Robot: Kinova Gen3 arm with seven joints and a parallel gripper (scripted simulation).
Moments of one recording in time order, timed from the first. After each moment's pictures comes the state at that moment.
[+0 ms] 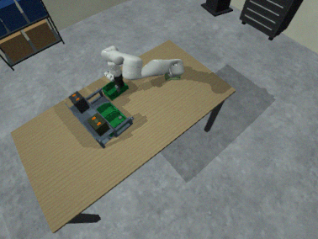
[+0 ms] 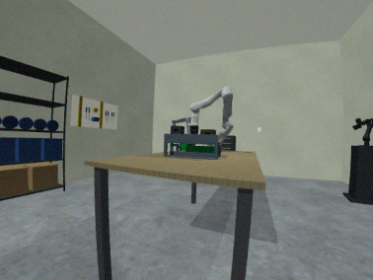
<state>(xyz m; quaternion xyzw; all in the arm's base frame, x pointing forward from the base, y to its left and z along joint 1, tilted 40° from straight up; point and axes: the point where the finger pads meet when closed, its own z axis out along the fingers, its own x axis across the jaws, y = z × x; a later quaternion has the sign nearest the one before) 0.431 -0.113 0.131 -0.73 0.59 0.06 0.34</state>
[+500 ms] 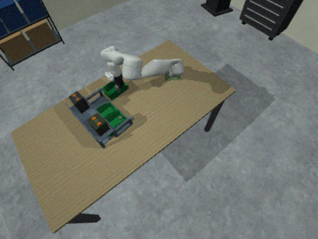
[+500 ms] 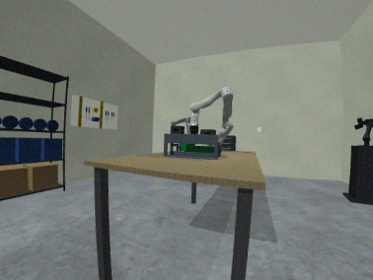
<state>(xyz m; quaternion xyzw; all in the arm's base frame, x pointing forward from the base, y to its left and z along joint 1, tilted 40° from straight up) 0.431 -0.113 0.131 -0.73 0.60 0.06 0.33</state>
